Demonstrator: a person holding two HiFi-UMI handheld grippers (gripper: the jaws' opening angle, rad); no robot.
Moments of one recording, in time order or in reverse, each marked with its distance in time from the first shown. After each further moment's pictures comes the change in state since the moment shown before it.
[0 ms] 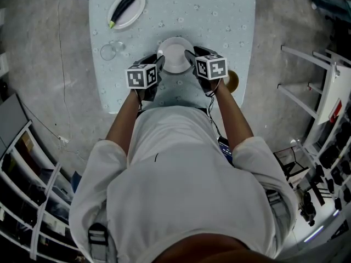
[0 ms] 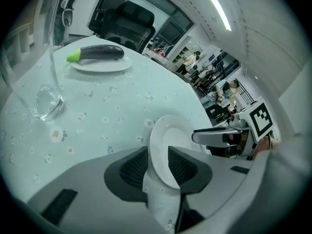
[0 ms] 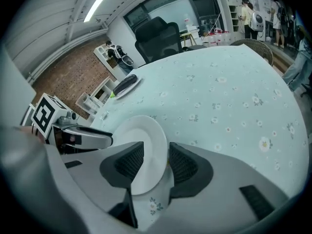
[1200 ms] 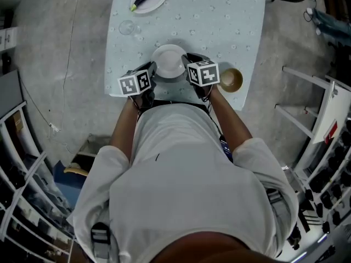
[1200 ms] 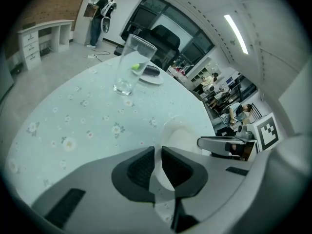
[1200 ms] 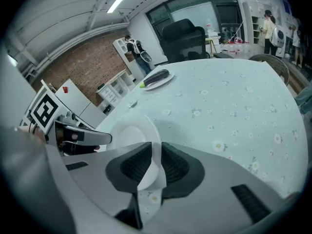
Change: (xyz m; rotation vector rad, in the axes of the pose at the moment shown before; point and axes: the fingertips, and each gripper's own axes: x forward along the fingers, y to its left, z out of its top) left arm -0.091 0.022 -0.071 -0.238 -0.183 0.113; right arm -0.017 0.093 -0.038 -0.193 0.003 0.060
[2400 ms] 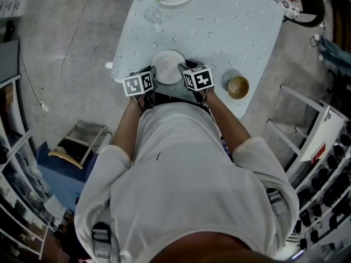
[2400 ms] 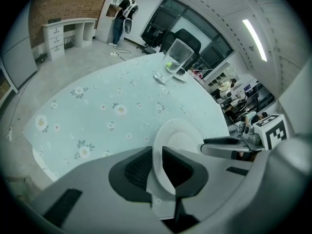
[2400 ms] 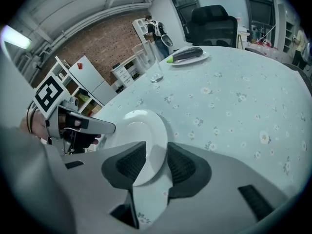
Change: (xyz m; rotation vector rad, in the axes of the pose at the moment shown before) left arm -0.033 0.068 -0.057 -0.152 -0.013 0.138; right arm 0.046 0.068 -0.051 -0.208 0.162 0.087
